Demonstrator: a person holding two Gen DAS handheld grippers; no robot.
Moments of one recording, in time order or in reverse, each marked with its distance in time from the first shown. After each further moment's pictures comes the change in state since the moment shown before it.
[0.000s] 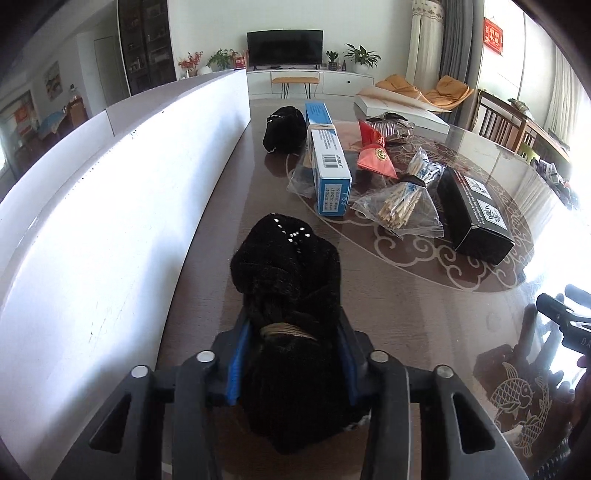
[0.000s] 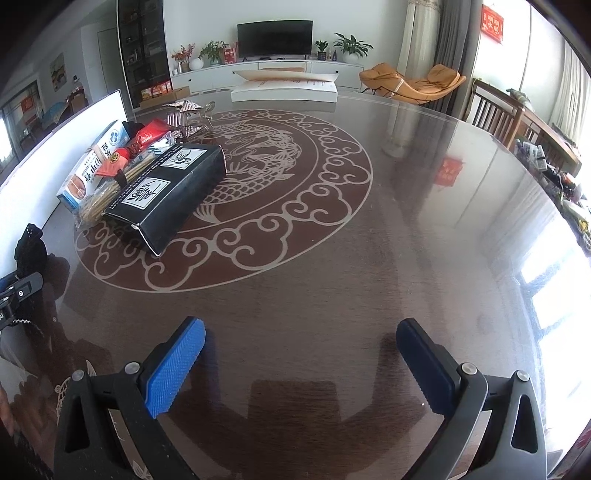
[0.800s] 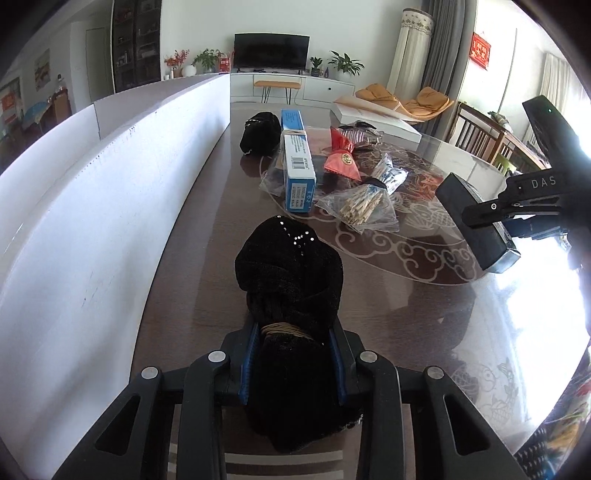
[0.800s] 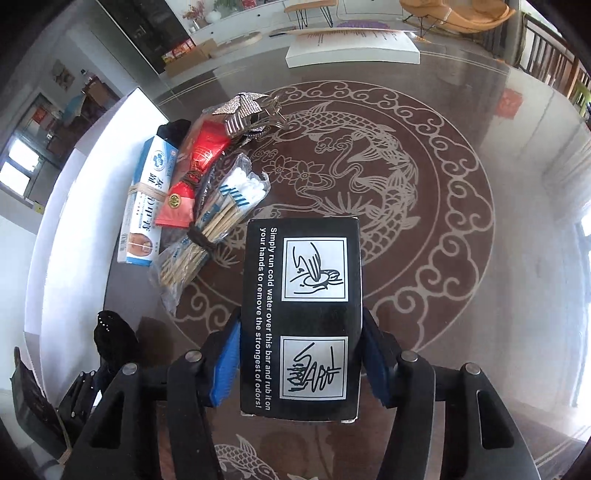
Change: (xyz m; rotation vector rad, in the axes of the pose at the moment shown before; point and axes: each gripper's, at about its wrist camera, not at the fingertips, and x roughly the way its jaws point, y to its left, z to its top) left arm -0.029 0.000 -0.010 -0.049 -0.012 -0.152; right arm -0.005 0.054 0.112 0.046 0.283 0.310
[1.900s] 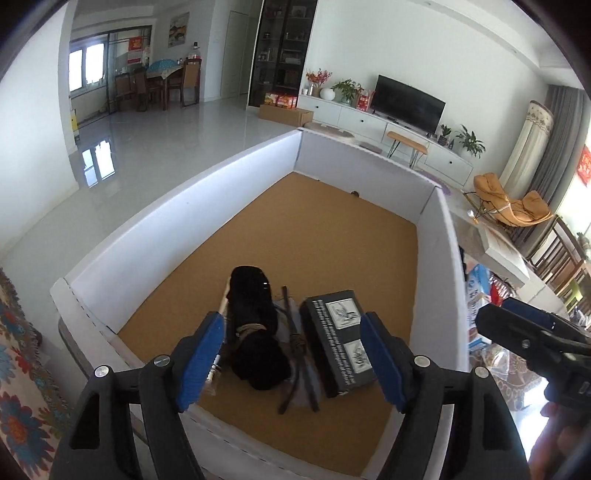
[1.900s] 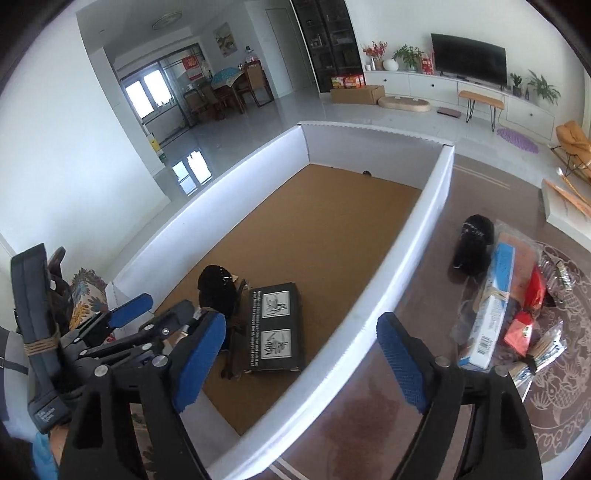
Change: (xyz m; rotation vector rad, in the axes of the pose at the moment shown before) left arm -0.108 0.182 0.044 -0.369 -0.157 0.279; right arm 0.018 0.281 -0.045 -0.522 -0.277 0.168
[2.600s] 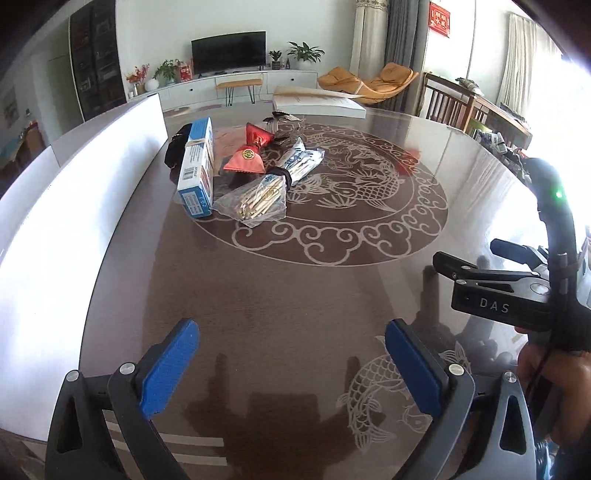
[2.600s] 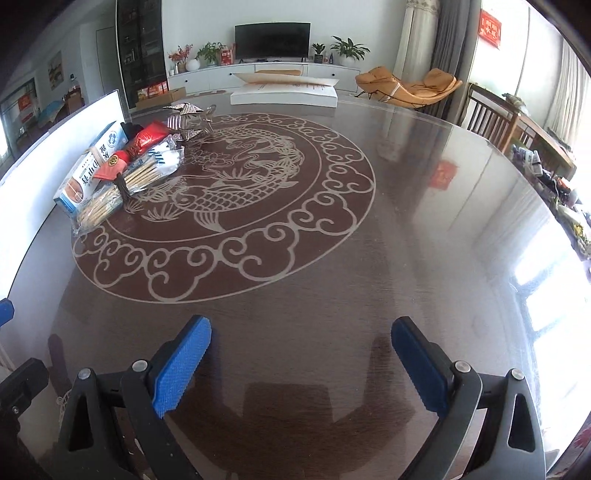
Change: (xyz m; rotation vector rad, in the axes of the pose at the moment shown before) left arm 0.020 -0.248 -0.161 0.545 0.158 -0.276; right arm -0.091 -0.247 -0.205 0.333 0.068 -0.590
